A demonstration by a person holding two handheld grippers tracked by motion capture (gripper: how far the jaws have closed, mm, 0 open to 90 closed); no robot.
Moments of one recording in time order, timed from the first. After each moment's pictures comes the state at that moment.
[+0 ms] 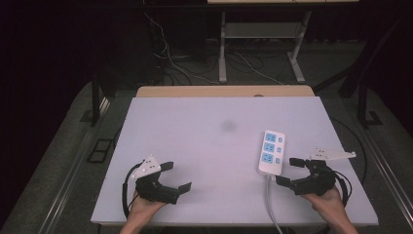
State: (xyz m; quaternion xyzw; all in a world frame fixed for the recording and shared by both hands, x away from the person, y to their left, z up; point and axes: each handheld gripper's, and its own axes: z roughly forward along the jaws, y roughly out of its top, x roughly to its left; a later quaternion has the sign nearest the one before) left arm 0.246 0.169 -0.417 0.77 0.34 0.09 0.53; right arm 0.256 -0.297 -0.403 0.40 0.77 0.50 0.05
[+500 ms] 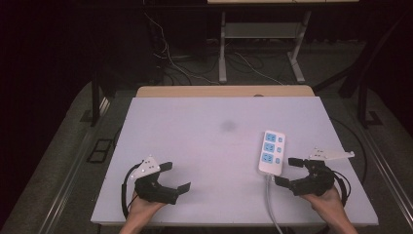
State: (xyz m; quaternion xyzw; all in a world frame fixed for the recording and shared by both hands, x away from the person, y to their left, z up) left arm 0.245 0.170 -0.417 0.77 0.34 0.09 0.53; right arm 0.256 -0.294 -0.401 0.39 0.77 0.50 0.05
